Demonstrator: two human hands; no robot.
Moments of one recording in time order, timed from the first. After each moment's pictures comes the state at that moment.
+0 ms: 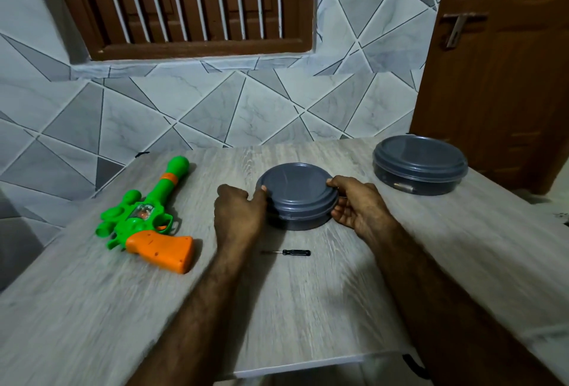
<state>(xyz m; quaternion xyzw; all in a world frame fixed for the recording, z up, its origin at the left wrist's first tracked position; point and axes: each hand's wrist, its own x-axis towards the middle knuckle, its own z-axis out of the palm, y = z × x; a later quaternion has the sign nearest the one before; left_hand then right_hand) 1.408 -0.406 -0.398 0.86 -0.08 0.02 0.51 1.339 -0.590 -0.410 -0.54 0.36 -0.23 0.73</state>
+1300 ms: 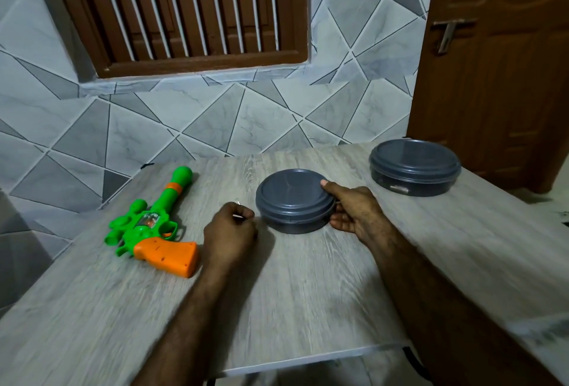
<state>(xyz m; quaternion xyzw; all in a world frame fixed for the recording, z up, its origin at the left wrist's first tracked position) 1.398 -0.371 -0.410 0.84 -0.14 -0.02 0.52 1.332 -0.586 -0.409 -0.61 0.36 -0.22 0.67</state>
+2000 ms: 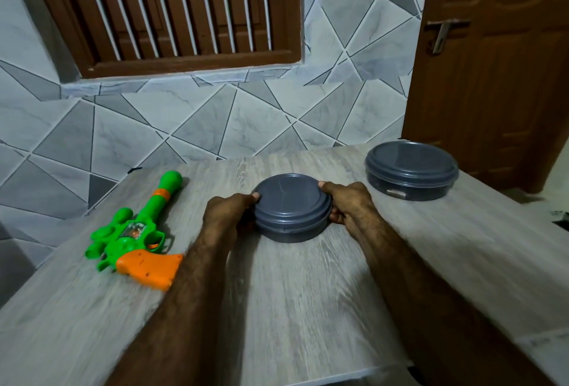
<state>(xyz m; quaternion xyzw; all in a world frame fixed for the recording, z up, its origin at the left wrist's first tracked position) 1.455 -0.417 -0.392 0.73 0.00 -0.19 0.66 1.366 -0.608 -0.410 -0.61 0.40 -0.26 0.64</state>
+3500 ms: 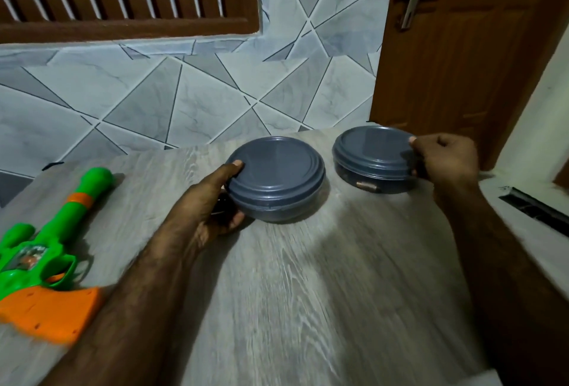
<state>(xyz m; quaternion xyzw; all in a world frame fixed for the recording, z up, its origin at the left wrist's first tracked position) 1.439 -0.473 -0.370 0.61 -0.02 -0.32 0.73 1.261 -0.744 -0.371 -0.61 0.44 -0.46 0.47</state>
